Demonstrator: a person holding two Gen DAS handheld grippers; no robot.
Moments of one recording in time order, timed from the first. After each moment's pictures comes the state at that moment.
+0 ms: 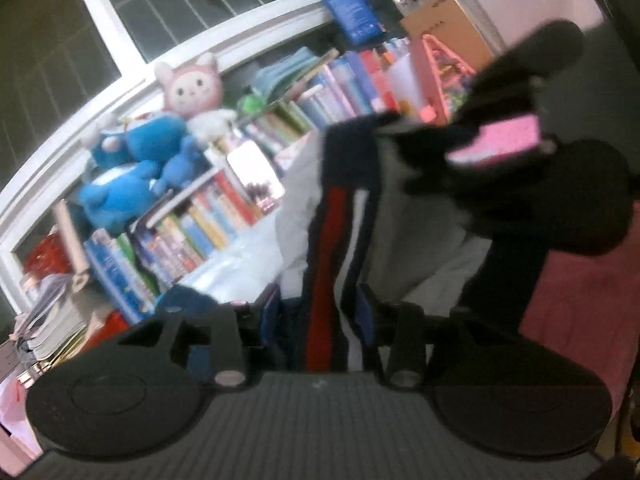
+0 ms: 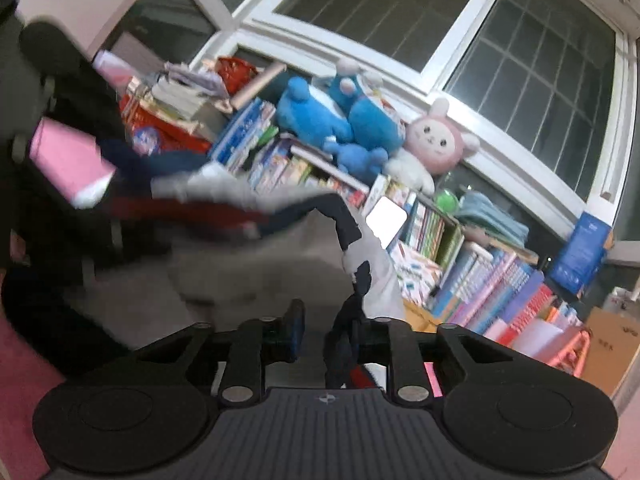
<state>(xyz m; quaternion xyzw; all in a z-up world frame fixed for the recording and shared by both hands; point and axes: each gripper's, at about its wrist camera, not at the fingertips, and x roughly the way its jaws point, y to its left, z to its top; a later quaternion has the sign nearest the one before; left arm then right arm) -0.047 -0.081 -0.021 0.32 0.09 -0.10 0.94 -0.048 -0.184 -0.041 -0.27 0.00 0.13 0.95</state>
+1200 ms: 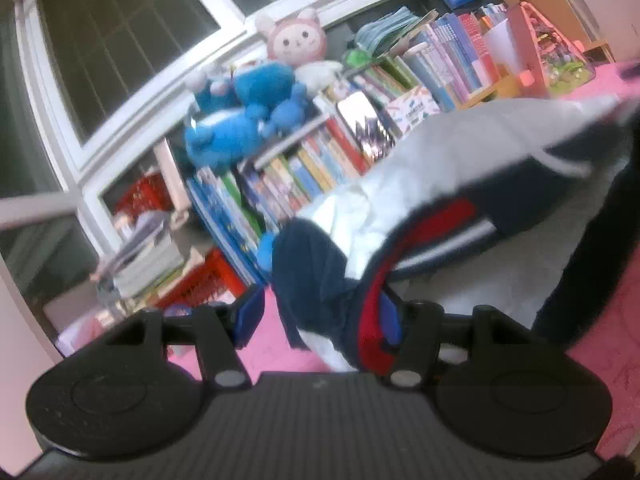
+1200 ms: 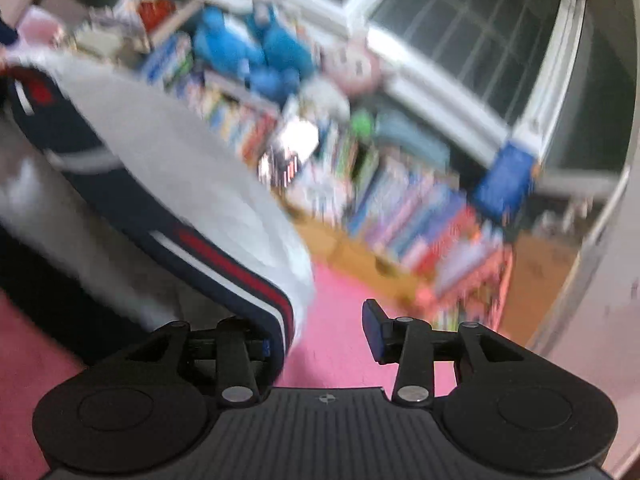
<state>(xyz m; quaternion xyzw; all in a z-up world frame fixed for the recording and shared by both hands) -0.059 -0.007 -0.008 0.30 0.12 0.04 0.95 -0.046 -0.264 -0.062 -0.26 0.10 0.00 0.96</state>
